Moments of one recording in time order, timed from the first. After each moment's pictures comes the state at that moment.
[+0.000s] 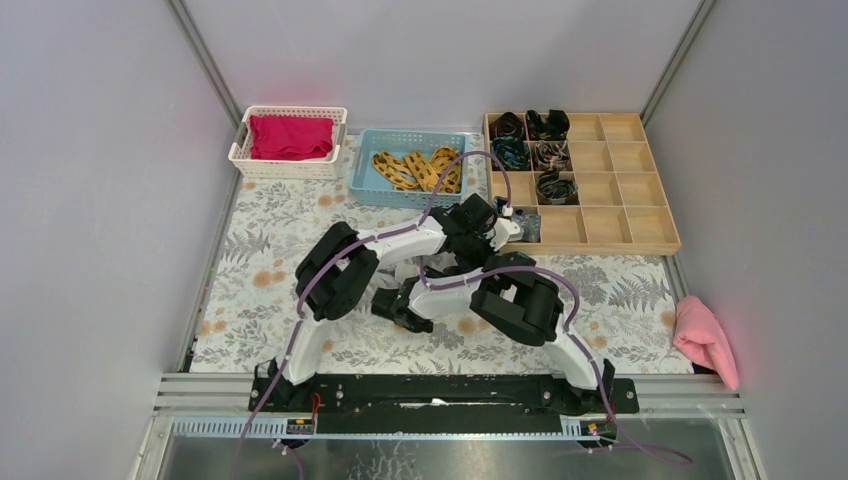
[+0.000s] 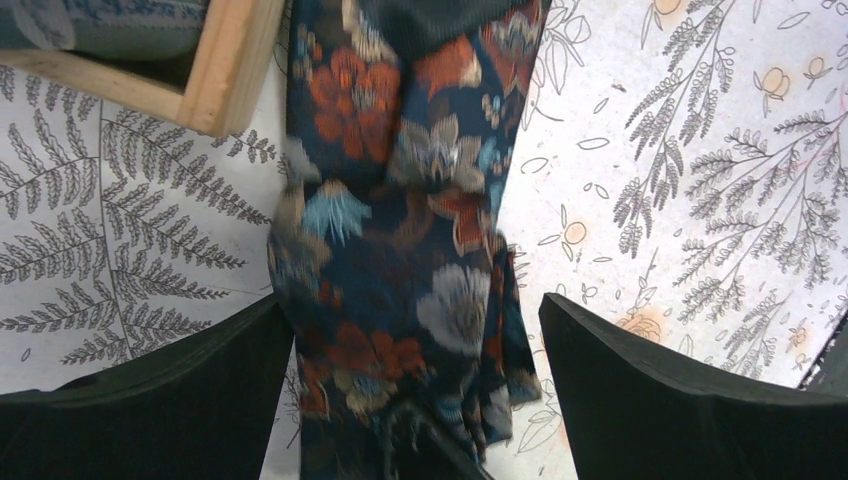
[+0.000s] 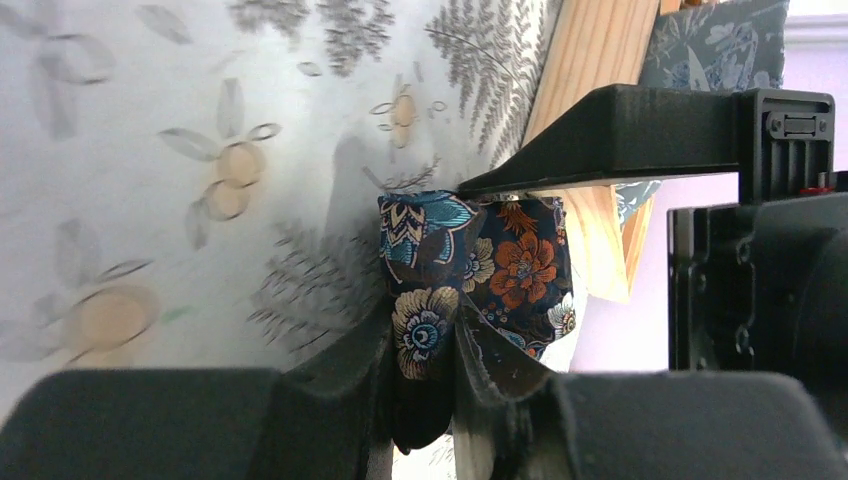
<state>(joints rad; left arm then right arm) -0.82 2.13 1.57 -0.48 0.39 0.16 1.18 2.23 1.39 -0.85 1.09 0.39</state>
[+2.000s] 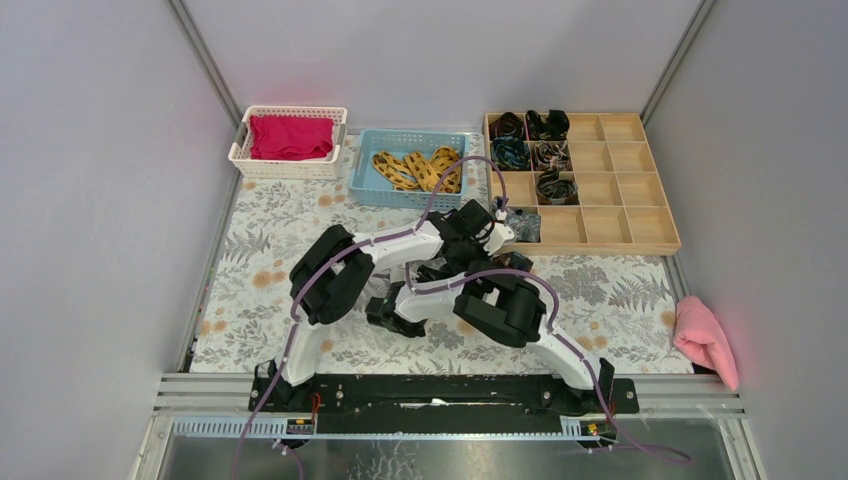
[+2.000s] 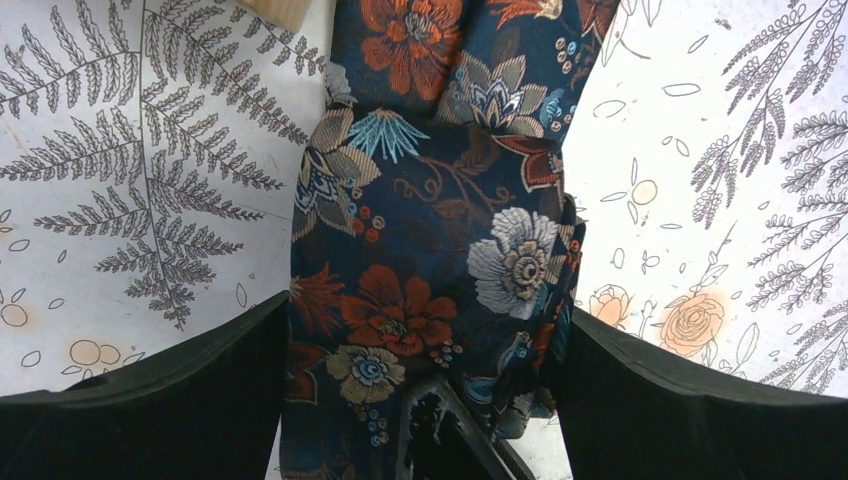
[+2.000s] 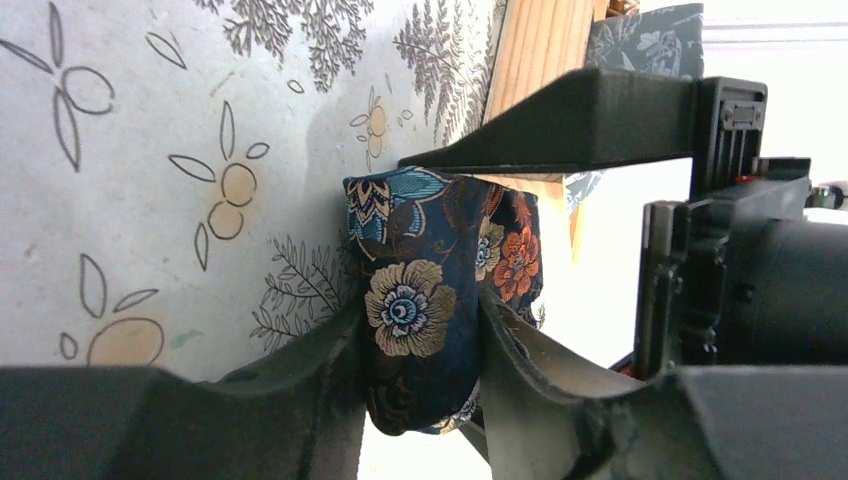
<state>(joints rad) -0.83 2.09 1.50 -0.50 0.24 0.16 1.22 2.35 1.53 -1.08 1.21 0.52</state>
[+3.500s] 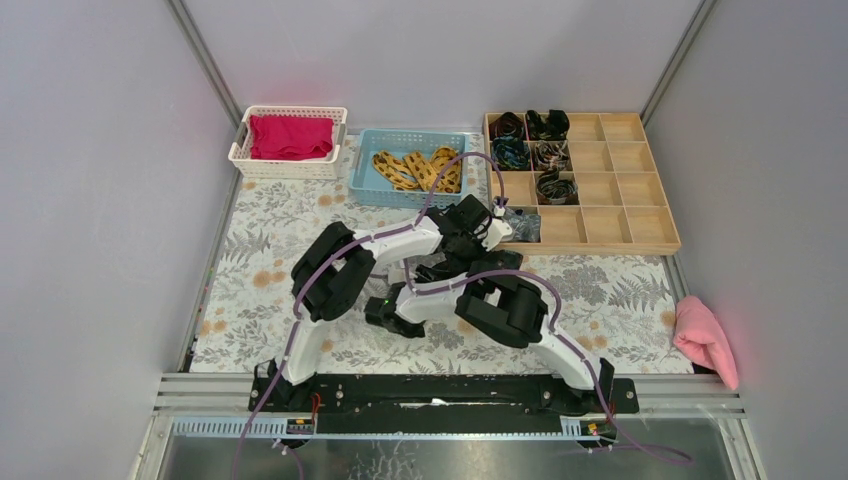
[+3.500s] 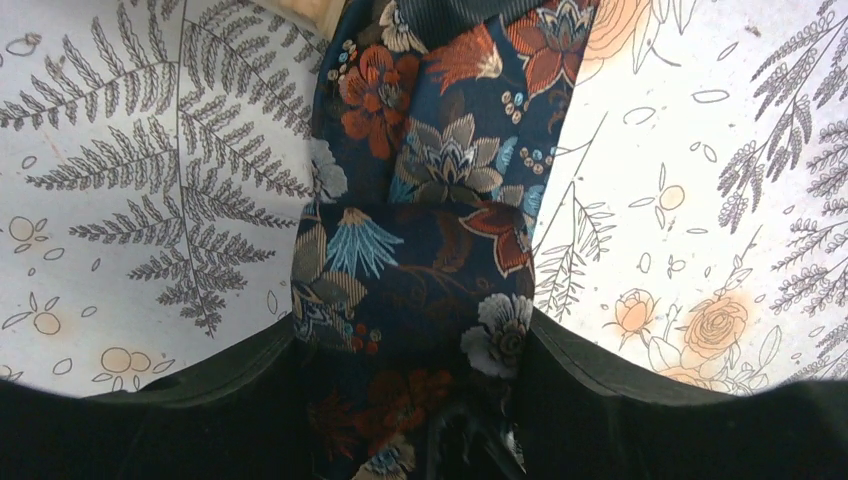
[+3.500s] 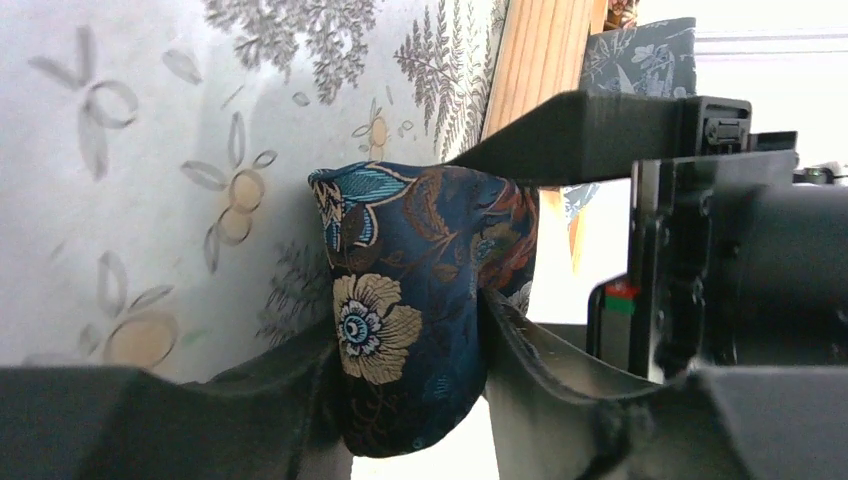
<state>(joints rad) -0.81 2.12 1.53 -0.53 0.26 0.18 1.24 2.33 1.52 -1.03 1.22 0.48</state>
